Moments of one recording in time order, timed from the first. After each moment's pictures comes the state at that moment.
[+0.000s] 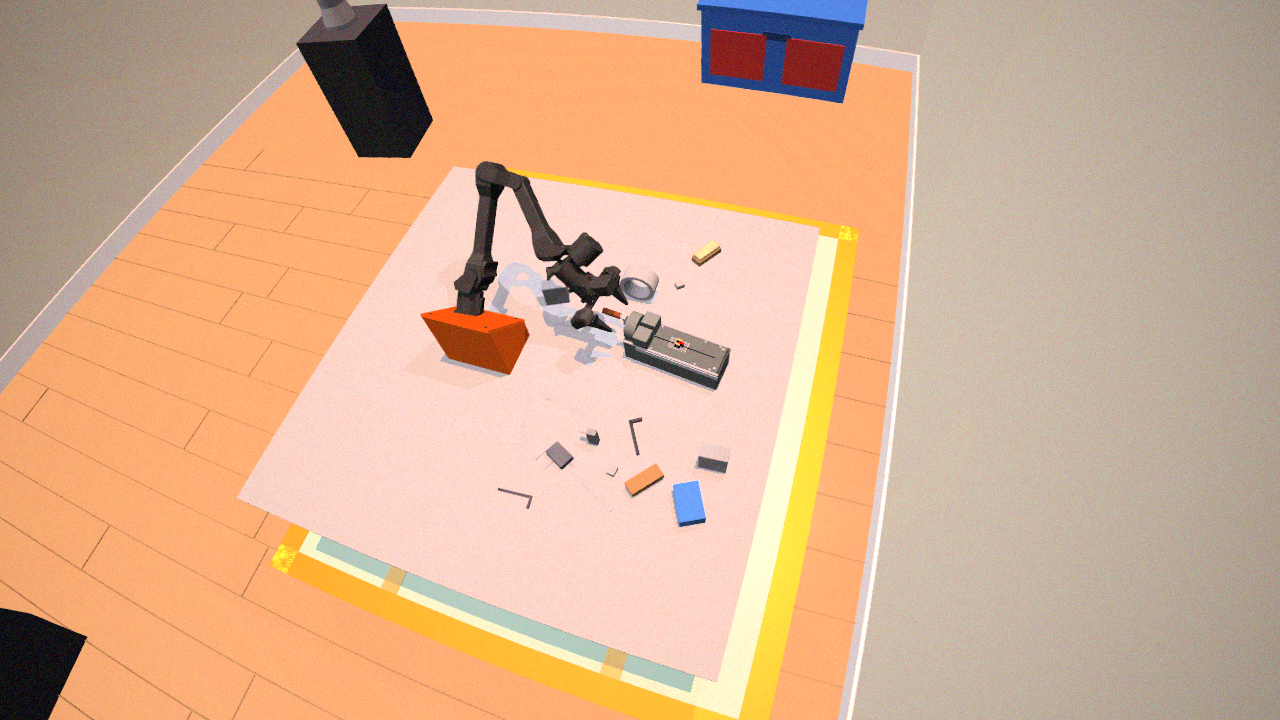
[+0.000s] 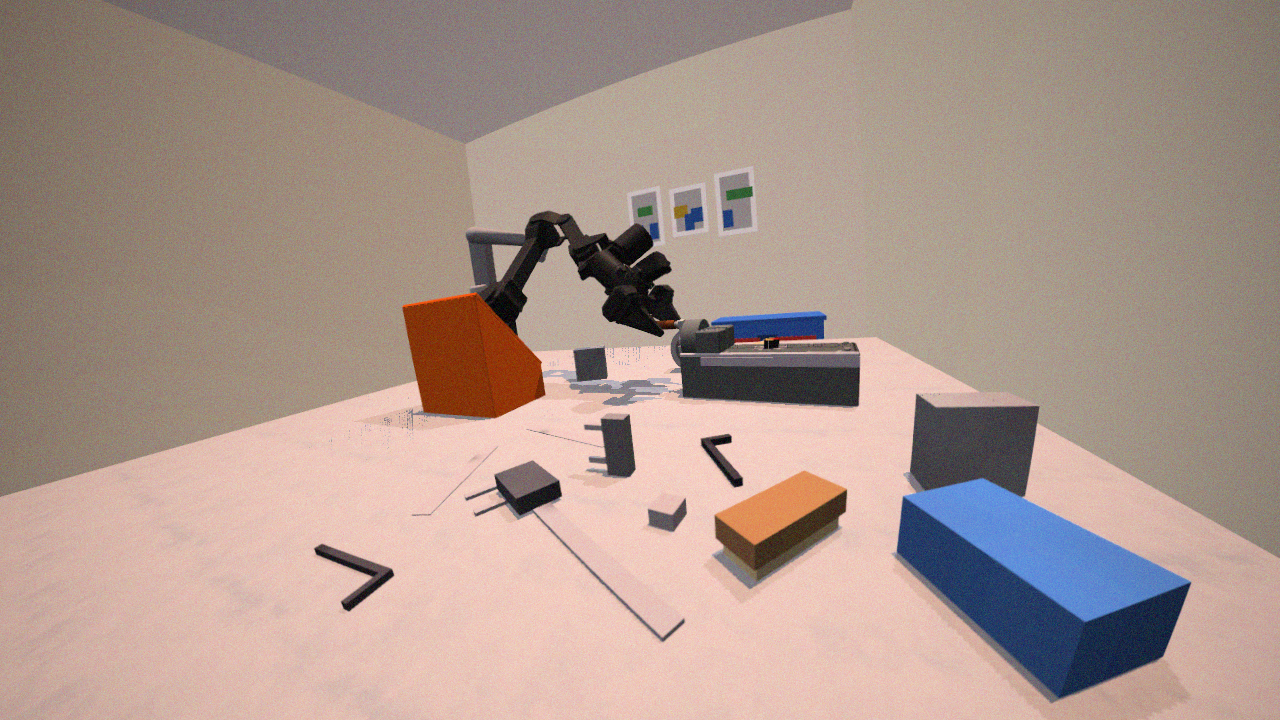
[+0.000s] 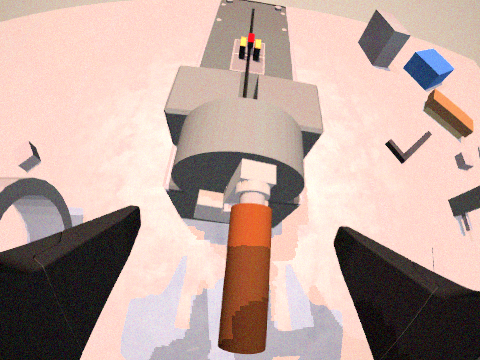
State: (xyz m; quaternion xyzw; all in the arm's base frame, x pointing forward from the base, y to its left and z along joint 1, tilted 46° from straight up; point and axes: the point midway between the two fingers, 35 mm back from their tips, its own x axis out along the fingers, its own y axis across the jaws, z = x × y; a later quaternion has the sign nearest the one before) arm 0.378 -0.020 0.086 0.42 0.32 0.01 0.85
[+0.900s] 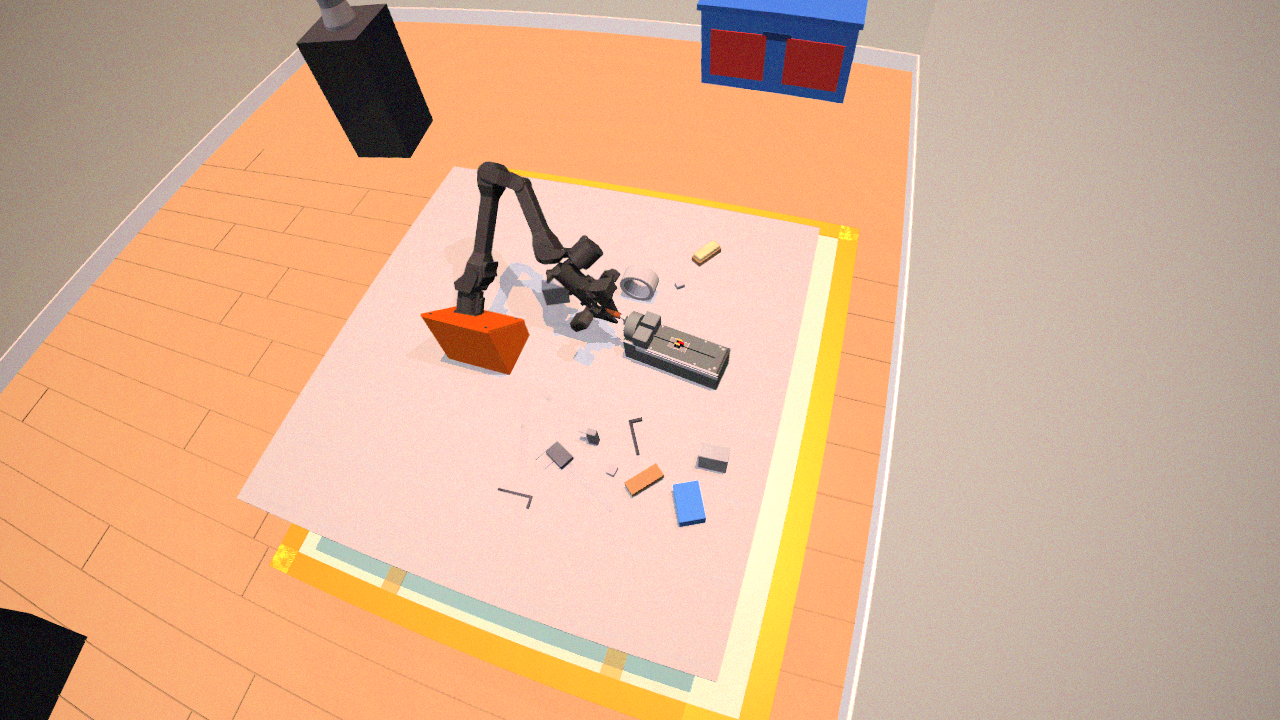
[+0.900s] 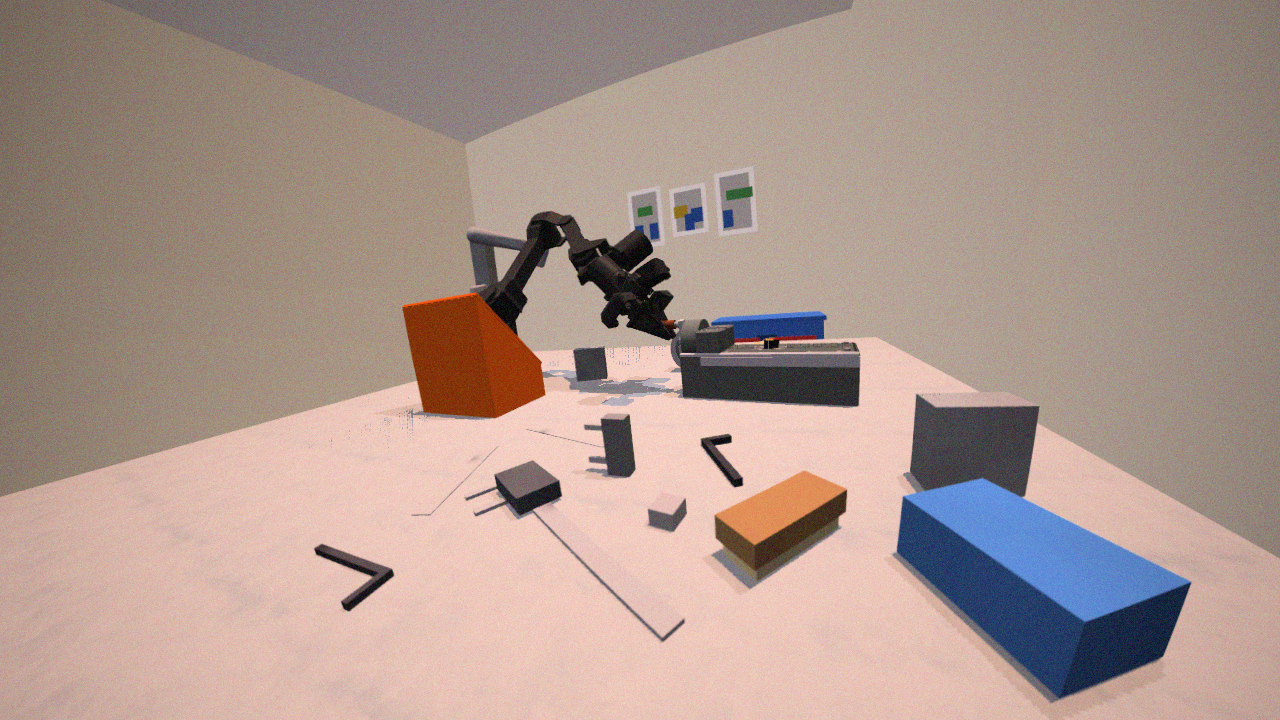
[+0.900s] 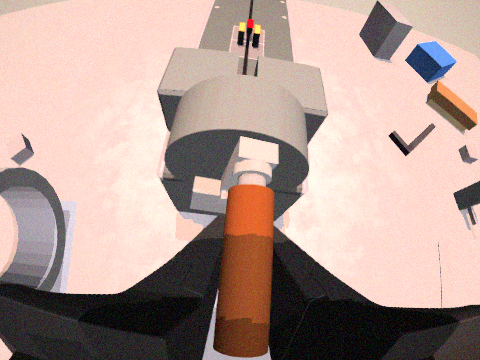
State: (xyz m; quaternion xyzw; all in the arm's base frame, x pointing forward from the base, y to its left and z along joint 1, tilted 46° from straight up) arm 0.376 -0.013 0.078 0.42 0.33 0.01 0.85
